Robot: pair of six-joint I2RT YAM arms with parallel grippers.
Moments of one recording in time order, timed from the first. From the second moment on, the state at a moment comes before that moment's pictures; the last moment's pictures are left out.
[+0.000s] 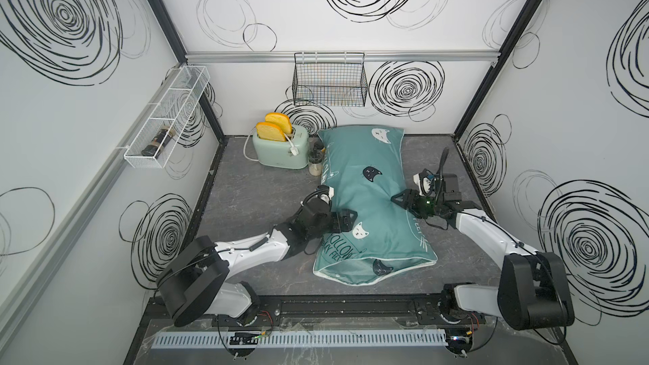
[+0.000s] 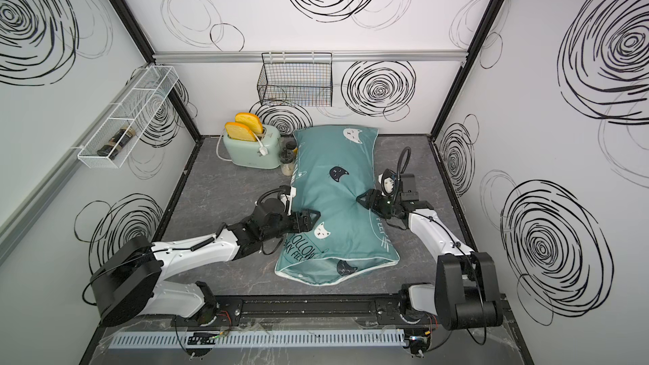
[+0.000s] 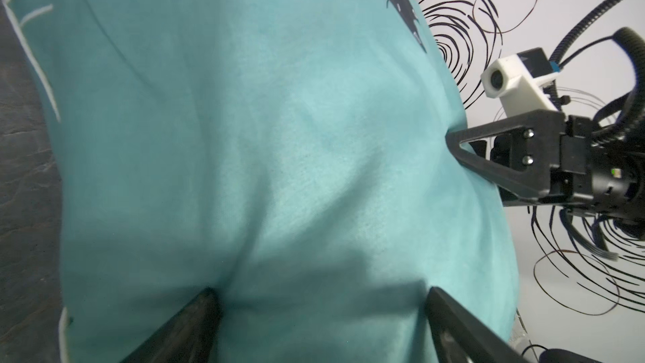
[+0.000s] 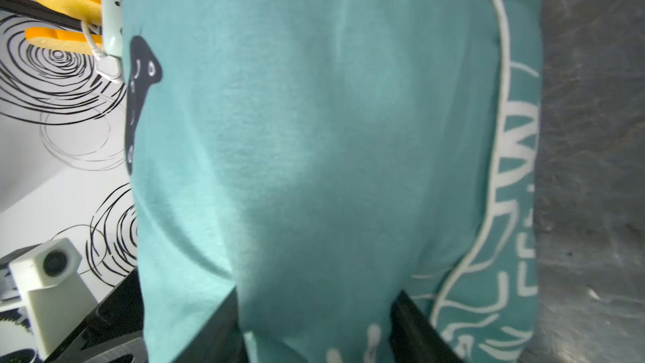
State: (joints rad) left arm -0.78 1.40 0.64 0.24 0.06 -0.79; right arm 0.10 1.29 0.71 -0.26 -0.62 0.55
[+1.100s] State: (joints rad) left arm -0.69 1.40 0.92 0.14 0.01 -0.59; right arm 0.30 0.97 0.54 -0.10 0.05 1.13
